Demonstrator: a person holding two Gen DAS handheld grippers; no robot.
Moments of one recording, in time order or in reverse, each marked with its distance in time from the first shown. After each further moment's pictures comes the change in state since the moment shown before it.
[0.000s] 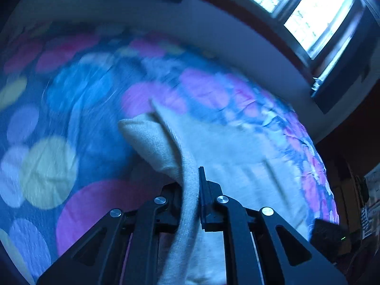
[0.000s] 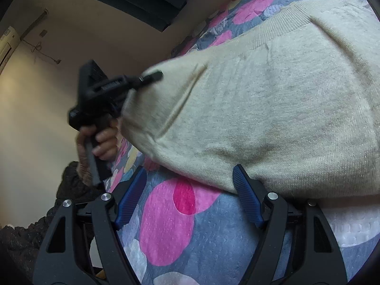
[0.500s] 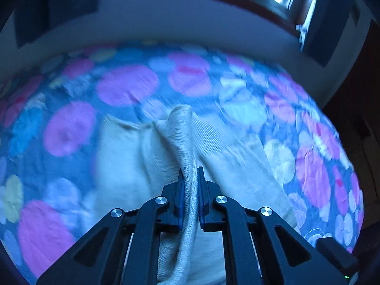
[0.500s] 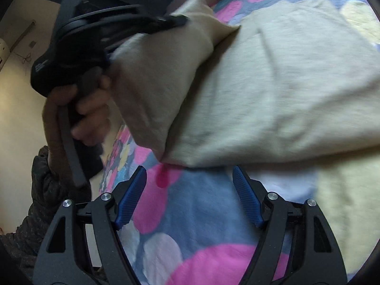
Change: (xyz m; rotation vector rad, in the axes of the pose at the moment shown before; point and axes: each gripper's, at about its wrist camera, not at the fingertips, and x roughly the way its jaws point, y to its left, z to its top) left arm 0.104 -0.183 -0.021 0.226 0.111 0.125; right arm -0.068 -0.028 -0.007 0.062 -0.005 -0.076
